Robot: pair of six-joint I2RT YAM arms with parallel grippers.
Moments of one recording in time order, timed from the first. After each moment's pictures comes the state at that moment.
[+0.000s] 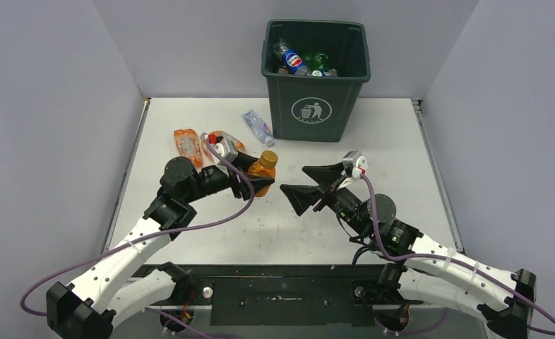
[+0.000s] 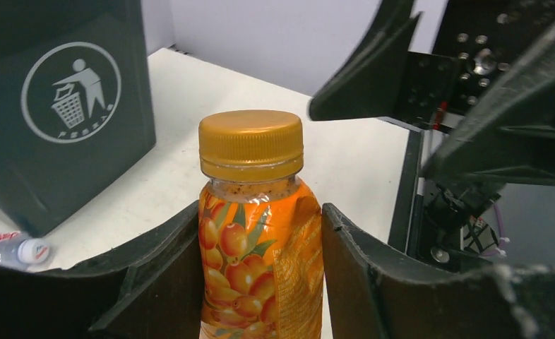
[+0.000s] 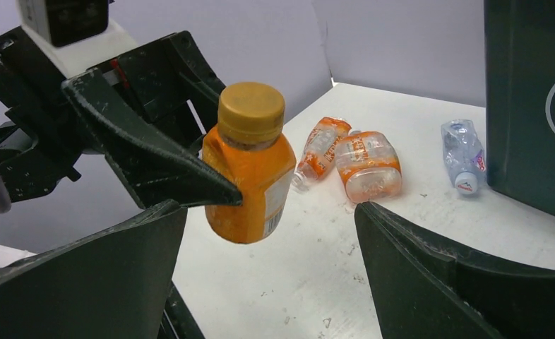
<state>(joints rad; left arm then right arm) -0.58 0.93 0.78 0.24 0.56 -0.20 1.01 0.77 0.64 0.33 0.16 0.32</state>
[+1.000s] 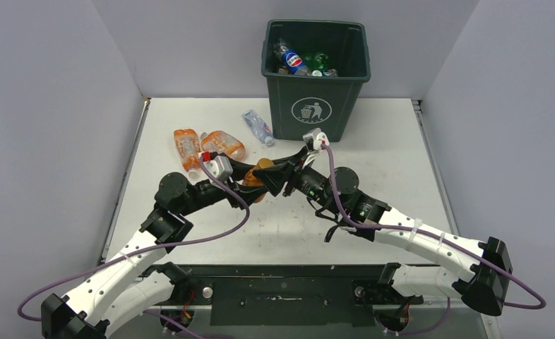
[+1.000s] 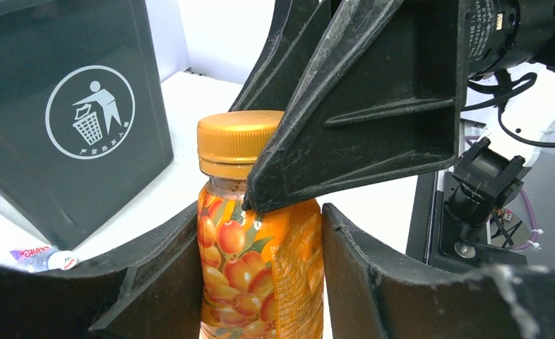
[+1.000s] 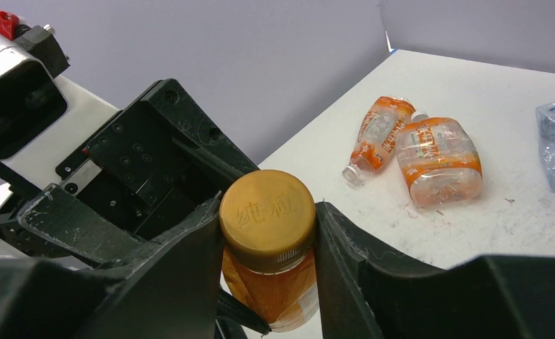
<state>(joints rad) -0.62 0.82 0.66 0.31 0.54 -0.11 0.99 1.13 0.90 0.34 0.03 0.45</state>
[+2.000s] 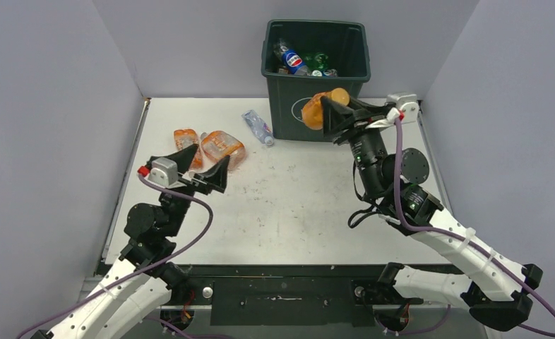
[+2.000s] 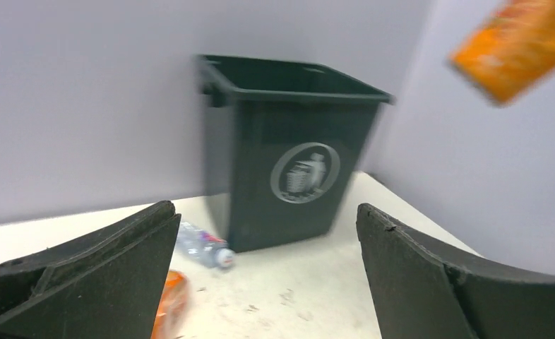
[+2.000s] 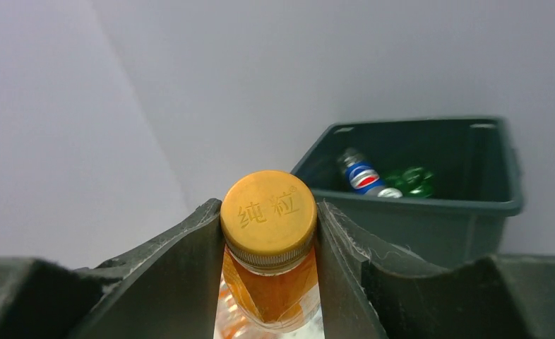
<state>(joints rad) -0.63 0.55 0.58 0.36 -0.09 -0.14 0.93 1.01 1.23 0.17 0.49 0.05</state>
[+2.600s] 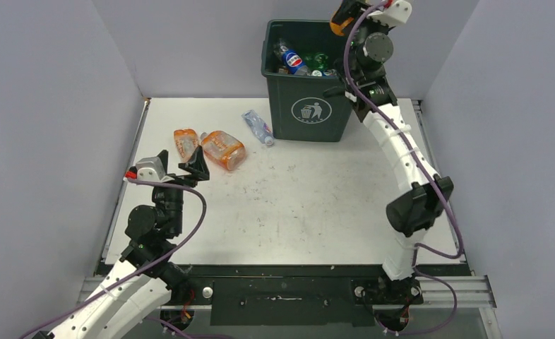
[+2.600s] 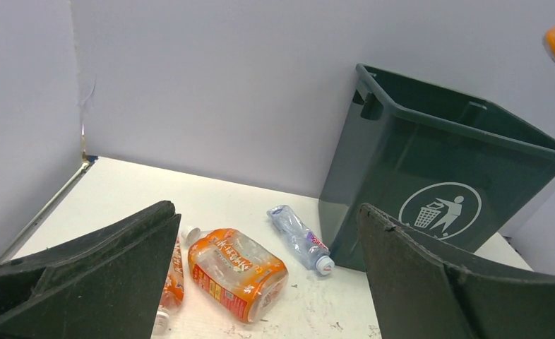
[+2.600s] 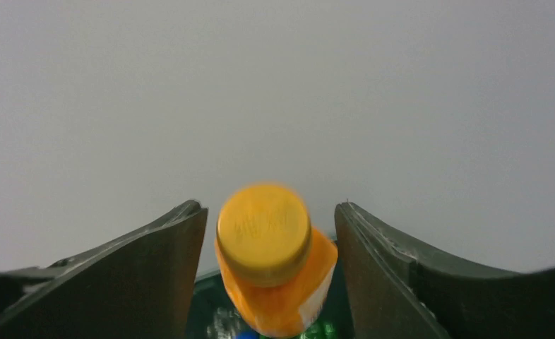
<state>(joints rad) -0.63 0.51 0.55 0.35 -0.63 -0.07 0.39 1.76 1.93 0.34 0.54 0.14</state>
